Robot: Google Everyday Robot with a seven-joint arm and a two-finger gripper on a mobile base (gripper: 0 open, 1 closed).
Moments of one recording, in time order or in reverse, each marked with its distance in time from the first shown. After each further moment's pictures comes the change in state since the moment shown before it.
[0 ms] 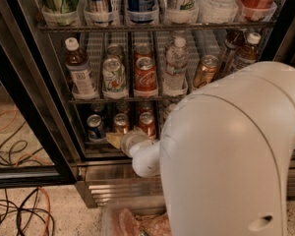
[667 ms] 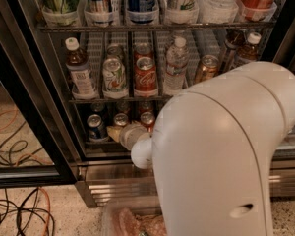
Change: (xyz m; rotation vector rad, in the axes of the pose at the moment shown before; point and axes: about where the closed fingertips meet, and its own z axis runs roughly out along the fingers) arm -0.016 -0.008 0.020 0.002 -0.016 -0.031
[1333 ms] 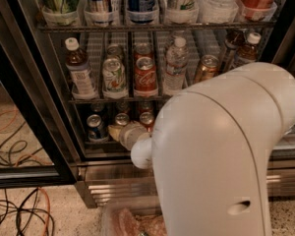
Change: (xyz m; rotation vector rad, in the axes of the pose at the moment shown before) arm -0.001 0.000 0.003 -0.003 -0.008 0.007
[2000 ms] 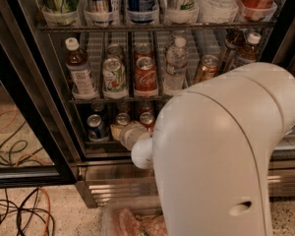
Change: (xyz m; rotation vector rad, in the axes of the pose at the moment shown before) arm 0.000 0.000 0.000 0.000 0.000 0.000
